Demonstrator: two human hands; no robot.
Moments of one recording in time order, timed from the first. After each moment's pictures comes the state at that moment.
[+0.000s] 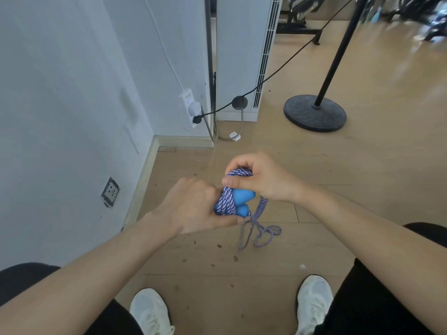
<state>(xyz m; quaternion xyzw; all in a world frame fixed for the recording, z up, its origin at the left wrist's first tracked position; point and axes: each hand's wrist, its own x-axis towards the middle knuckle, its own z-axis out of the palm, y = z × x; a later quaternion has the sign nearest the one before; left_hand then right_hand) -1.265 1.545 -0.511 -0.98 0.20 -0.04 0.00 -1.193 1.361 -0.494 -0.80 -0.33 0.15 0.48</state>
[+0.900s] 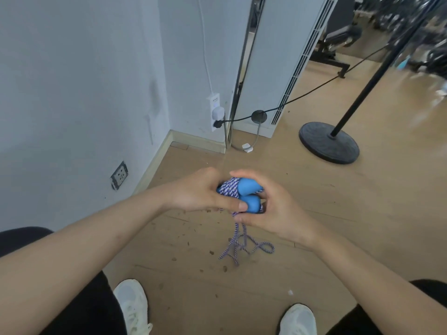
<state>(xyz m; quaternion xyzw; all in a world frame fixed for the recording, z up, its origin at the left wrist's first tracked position) -1.250 1.572 -0.492 -0.87 0.15 0.14 -0.46 -1.223 1.362 -0.503 -0.75 -0.34 0.18 0.53</state>
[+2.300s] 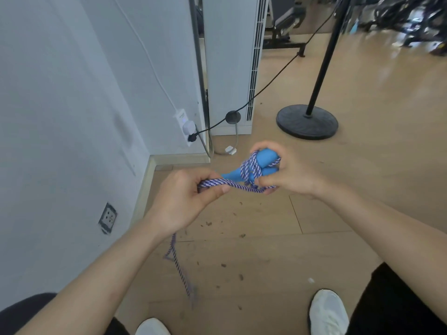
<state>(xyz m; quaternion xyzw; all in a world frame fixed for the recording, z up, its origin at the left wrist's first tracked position) -1.242 1.562 -0.480 -0.91 0.12 -0.11 -0.38 -1.158 1.318 -0.487 -0.77 -0.21 0.13 0.59</state>
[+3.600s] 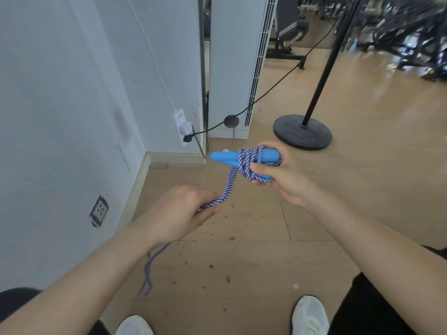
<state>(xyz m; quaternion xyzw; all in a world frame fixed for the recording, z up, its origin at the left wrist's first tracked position) -1.251 1.571 -0.498 -0.94 0.26 -0.07 -0.21 -1.150 1.325 -0.497 -0.65 -0.09 0.13 0.75</state>
